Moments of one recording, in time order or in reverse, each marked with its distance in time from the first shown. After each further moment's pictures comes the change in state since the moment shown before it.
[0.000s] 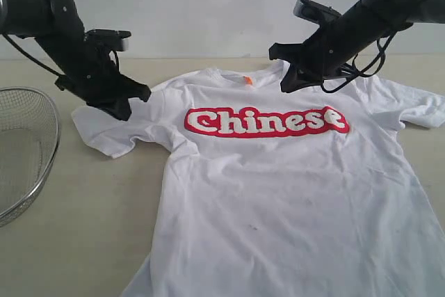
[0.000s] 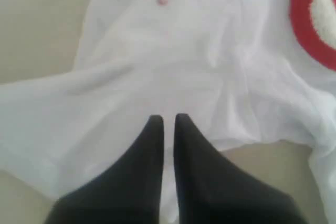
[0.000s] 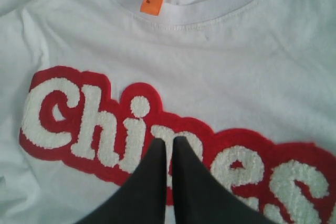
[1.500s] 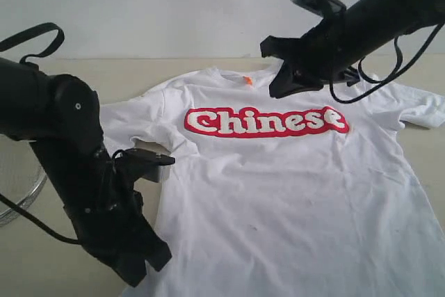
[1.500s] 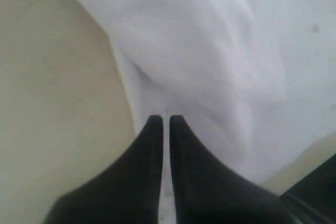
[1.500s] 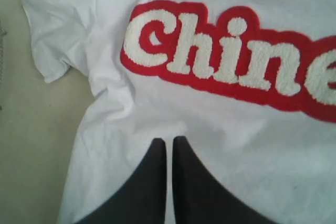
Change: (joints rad) left arm -0.363 -0.360 0.697 -0.181 0.053 0.070; right arm 0.078 -0.336 0.377 0.127 -0.038 -0.078
